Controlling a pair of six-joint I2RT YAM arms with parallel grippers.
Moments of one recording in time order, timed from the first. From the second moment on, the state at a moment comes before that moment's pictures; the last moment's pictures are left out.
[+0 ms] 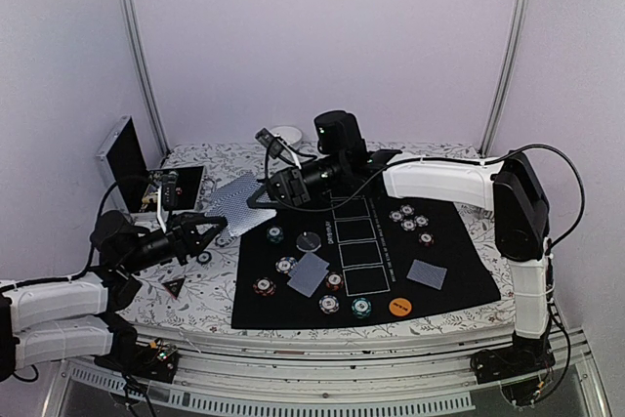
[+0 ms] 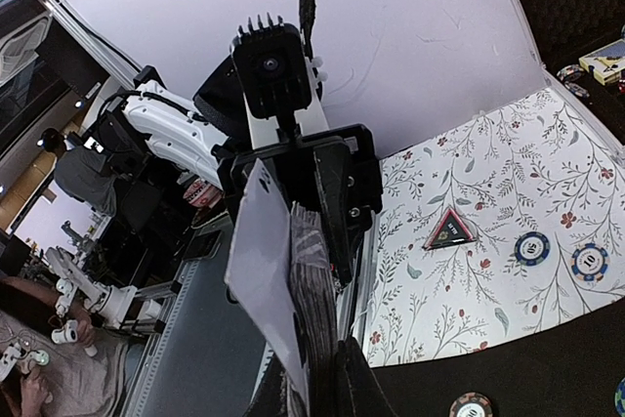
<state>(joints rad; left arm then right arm) -0.45 0.91 0.16 0.89 0.64 -0.57 0.91 2.11 1.73 0.09 -1.04 0.41</state>
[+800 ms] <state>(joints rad) -0.46 0.96 0.16 0.95 0.59 -0.58 0.90 2.13 1.79 0.07 -1.07 0.41</state>
